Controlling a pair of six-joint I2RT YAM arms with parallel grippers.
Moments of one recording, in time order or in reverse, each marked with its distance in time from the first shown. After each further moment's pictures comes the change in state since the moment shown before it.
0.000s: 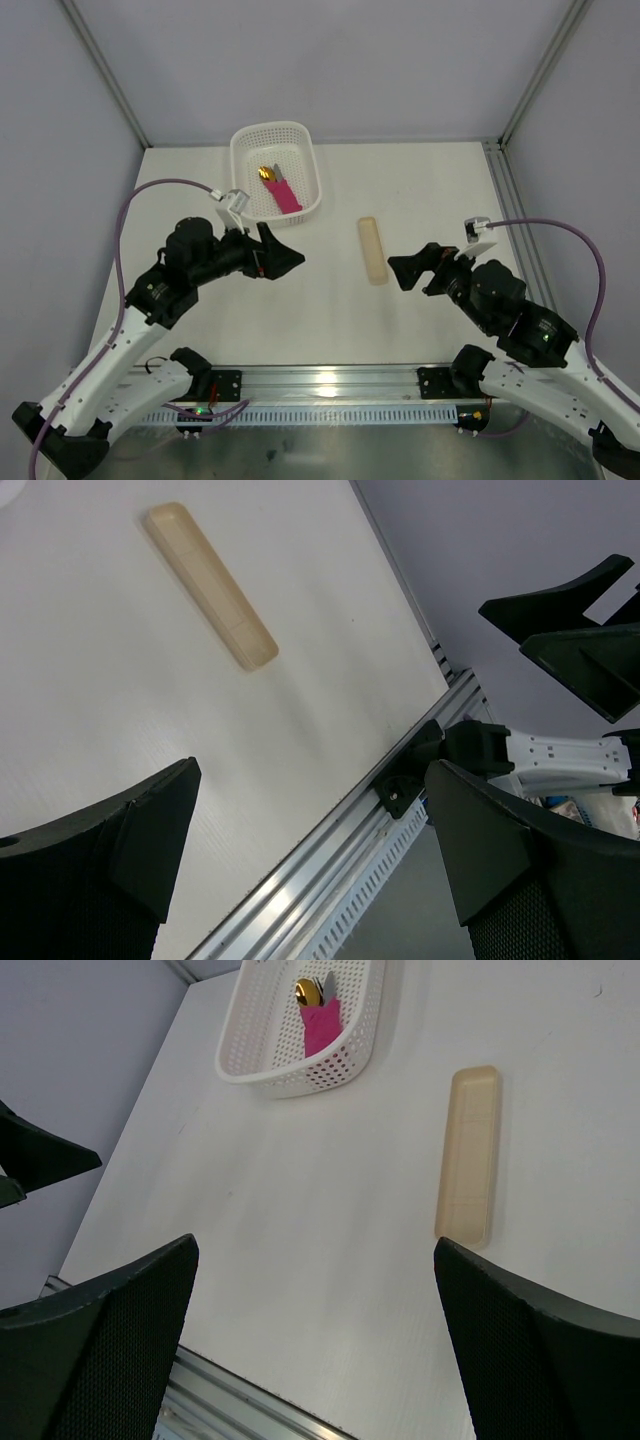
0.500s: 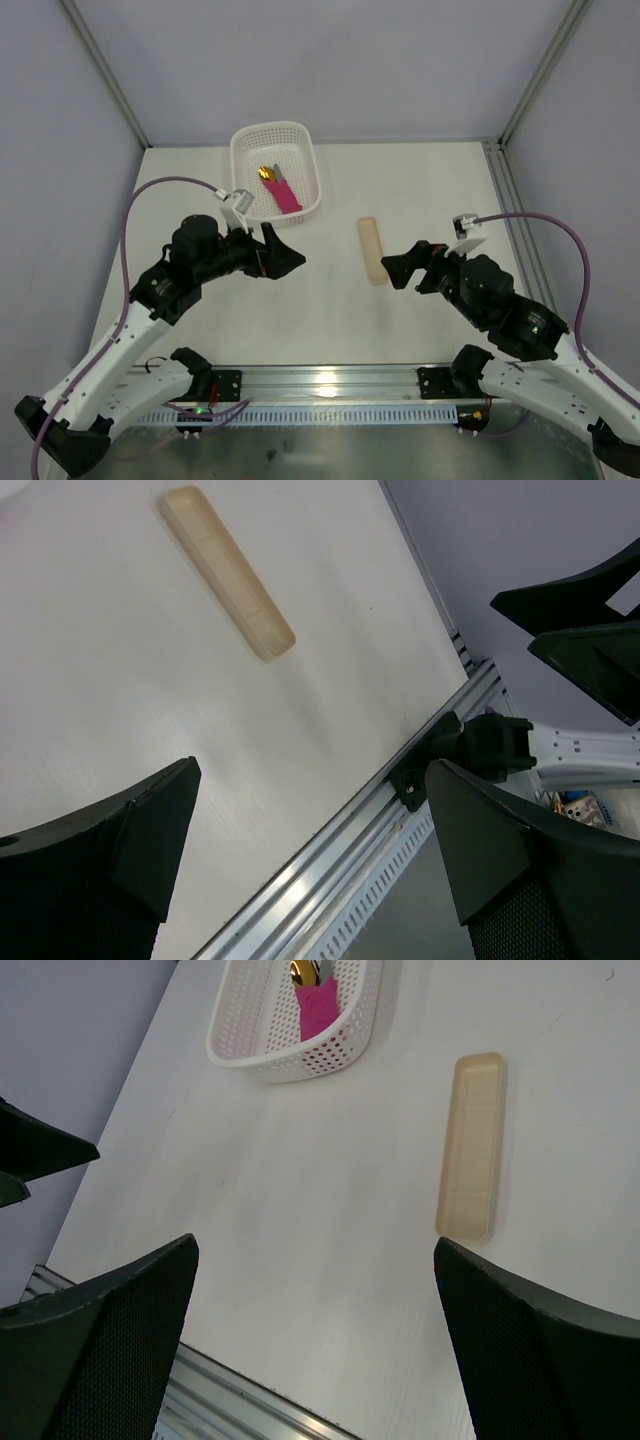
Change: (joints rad) left arm 0.000 0.051 0.009 -0.021 -0.004 0.031; right arm 0.000 0.055 0.003 0.018 -0.012 -0.005
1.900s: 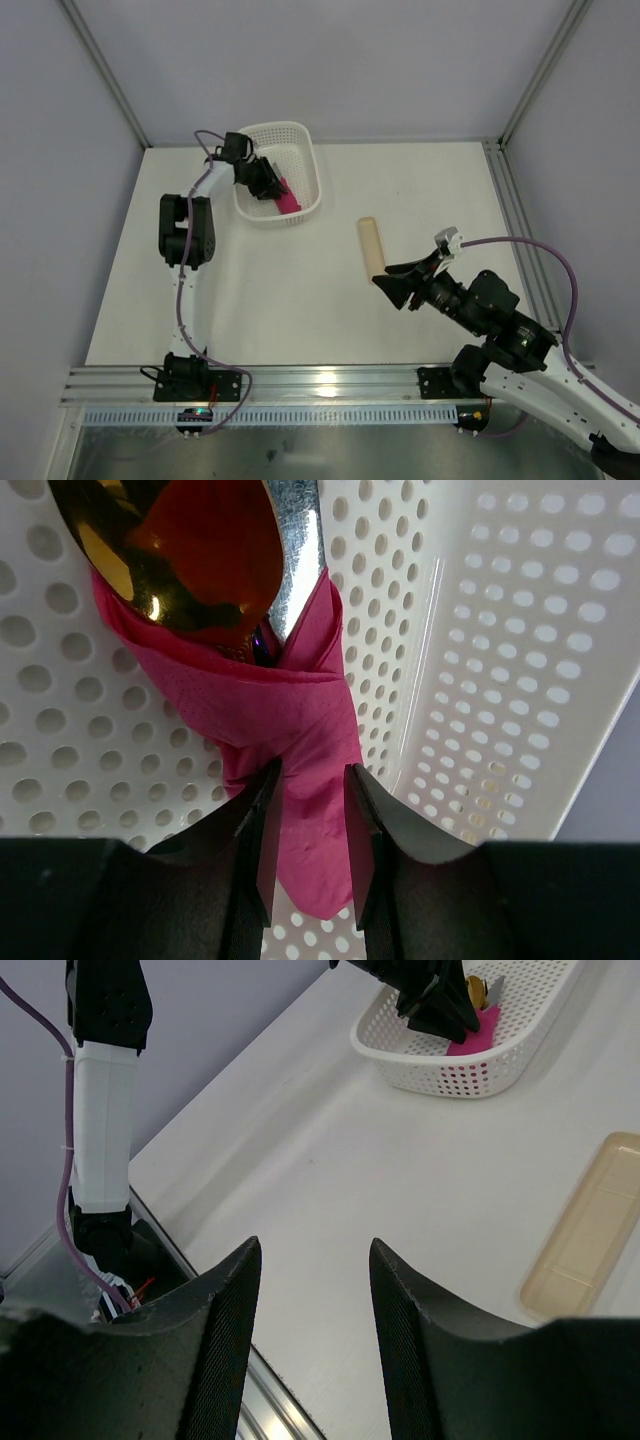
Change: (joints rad) left arm 0.439 1.538 1.049 -0.116 0.166 -0.014; right arm 0.000 -0.141 -0.219 0.311 -0.329 -0.212
